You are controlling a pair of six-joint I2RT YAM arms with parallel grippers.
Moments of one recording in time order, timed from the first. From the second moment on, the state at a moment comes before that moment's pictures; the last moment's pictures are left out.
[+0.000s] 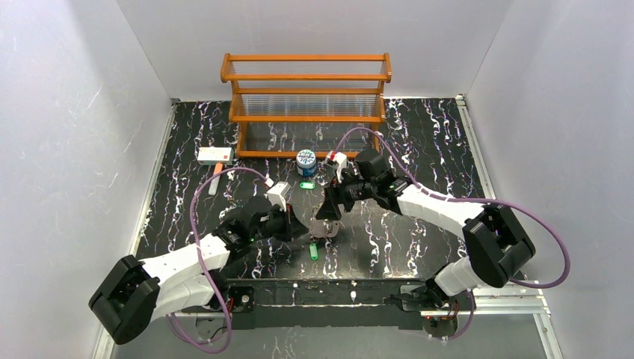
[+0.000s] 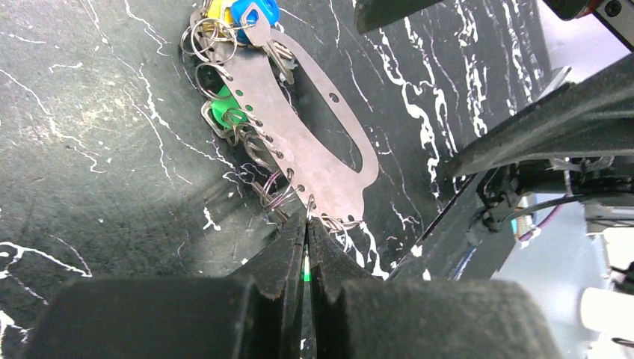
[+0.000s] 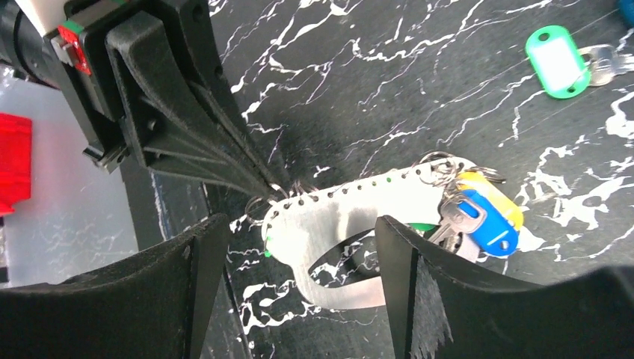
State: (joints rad) left arm -0.74 1.03 0.33 0.18 0.25 -0.63; right arm 0.71 1.46 0.86 -0.02 -0.68 0.15
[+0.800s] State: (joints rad) left arm -0.74 0.76 0.37 0.08 0.24 -0.13; right arm 0.73 1.20 0.54 0.42 -0.81 -0.04
